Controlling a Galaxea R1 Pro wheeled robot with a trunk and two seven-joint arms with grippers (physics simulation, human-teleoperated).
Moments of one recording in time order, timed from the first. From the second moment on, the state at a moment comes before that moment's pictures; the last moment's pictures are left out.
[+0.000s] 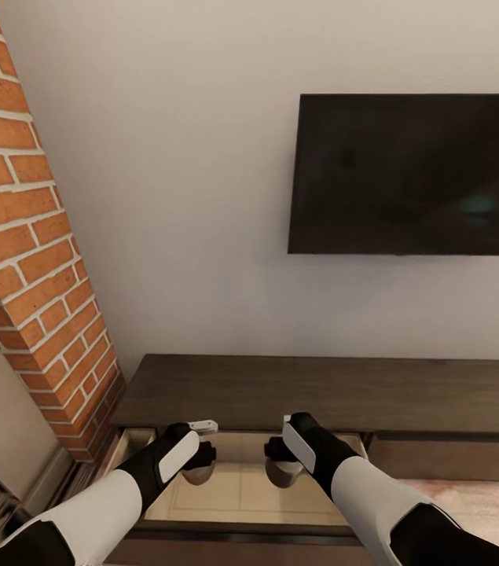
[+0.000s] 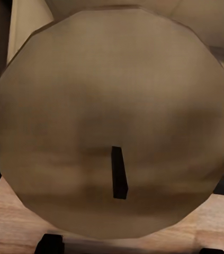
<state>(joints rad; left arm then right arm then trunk) -0.76 -0.05 -0.69 -0.46 1.00 0.55 0.49 -0.82 0.17 0.46 -0.35 -0.61 0.65 -0.34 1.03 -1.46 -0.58</state>
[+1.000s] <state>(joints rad) -0.76 -0.02 -0.67 -0.47 1.00 0.68 0.40 -0.80 0.17 0.47 -0.36 -0.61 0.65 -0.33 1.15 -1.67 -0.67</state>
